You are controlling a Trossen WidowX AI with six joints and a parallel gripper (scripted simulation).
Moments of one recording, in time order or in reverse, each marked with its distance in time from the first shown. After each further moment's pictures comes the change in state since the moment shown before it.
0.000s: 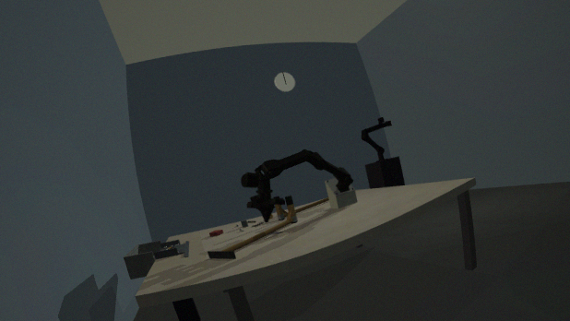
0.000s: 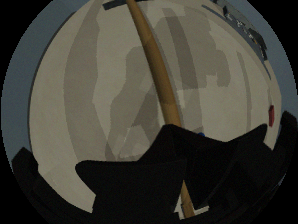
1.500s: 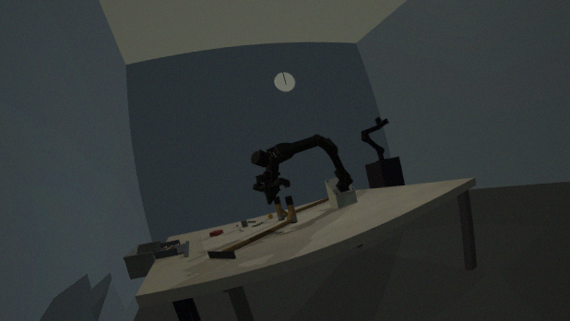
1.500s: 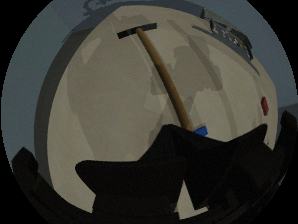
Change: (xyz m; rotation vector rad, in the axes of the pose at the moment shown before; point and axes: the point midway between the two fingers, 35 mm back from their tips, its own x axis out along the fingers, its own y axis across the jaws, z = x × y) arm -0.076 0.040 0.009 0.105 -0.178 -0.018
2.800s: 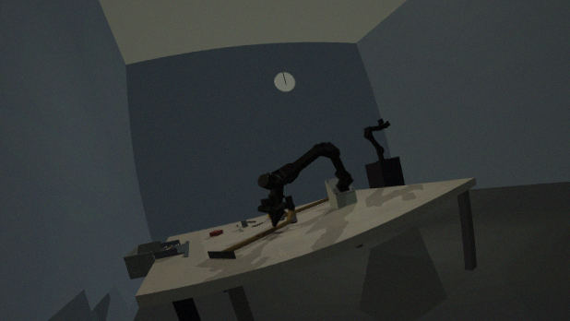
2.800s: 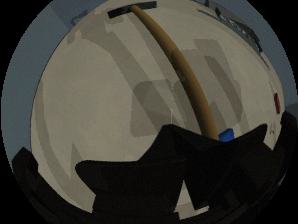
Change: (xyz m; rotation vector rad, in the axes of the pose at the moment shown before) arm 0.094 -0.001 -0.038 0.001 -0.001 -0.003
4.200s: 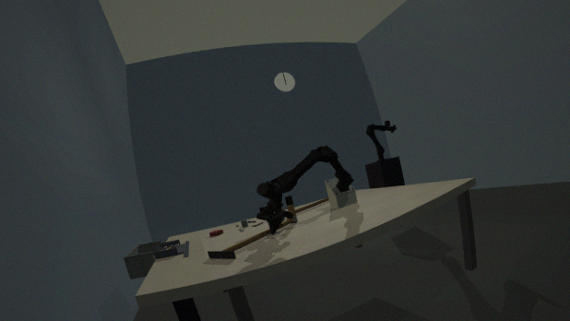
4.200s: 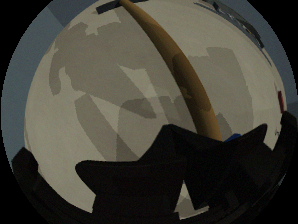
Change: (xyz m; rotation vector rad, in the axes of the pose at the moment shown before) arm 0.033 -0.019 -0.011 0.010 -0.006 -0.005
